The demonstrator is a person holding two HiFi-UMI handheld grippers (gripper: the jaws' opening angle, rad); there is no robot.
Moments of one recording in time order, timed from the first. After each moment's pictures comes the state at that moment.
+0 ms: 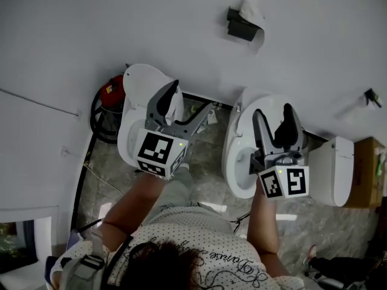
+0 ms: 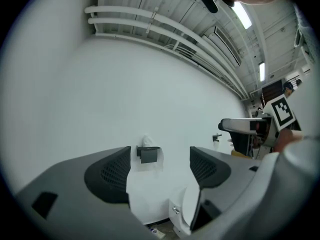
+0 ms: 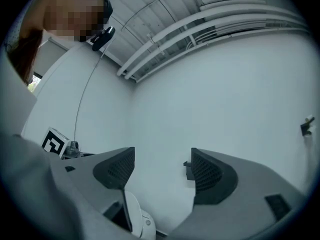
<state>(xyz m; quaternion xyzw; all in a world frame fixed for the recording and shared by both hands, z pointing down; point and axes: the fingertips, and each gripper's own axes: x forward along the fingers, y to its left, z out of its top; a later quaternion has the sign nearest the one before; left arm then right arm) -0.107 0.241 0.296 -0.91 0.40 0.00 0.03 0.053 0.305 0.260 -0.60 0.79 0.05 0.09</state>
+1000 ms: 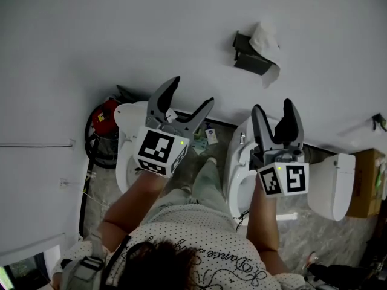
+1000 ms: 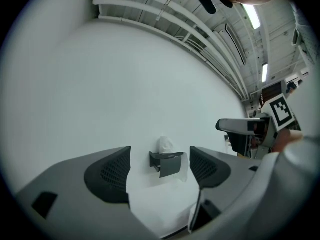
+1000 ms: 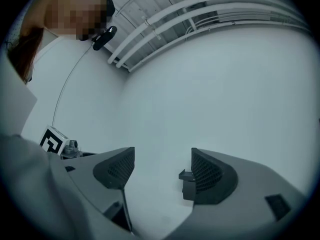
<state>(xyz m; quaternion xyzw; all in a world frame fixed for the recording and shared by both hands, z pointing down) -0.093 -0.003 0.299 -0.92 0.38 0.00 0.03 0.057 0.062 0.261 -0.62 0.78 0.05 0.08</state>
